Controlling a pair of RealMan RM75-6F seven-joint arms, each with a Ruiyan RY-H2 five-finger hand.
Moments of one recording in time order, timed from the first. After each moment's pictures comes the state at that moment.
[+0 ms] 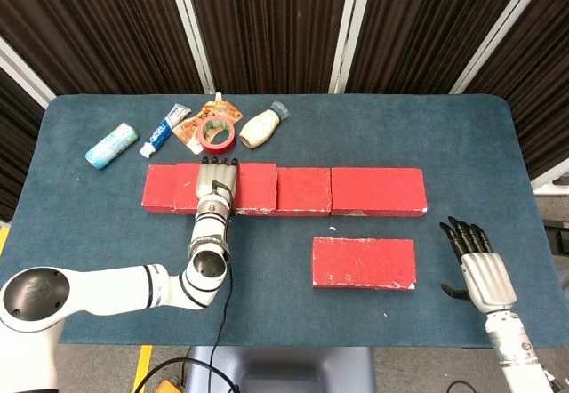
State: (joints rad) left arm -1.37 -1.59 -0.46 -1.40 -0.27 1.12 1.32; right arm 0.16 -1.23 0.03 -1.59 -1.49 1.36 -0.04
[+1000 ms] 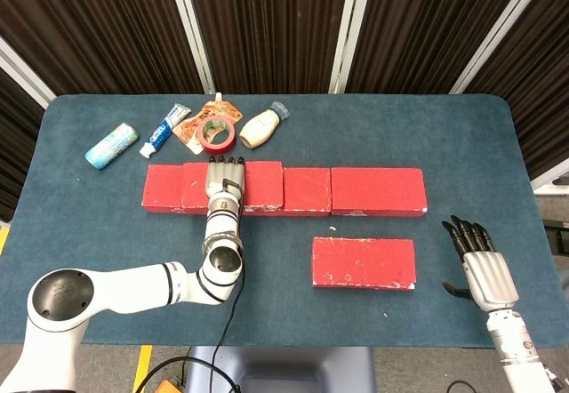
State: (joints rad) left arm -1.41 -1.68 -0.51 -1.27 -0.28 1.13 1.37; right arm 0.16 -1.23 0.04 -1.58 -1.48 1.35 -0.03
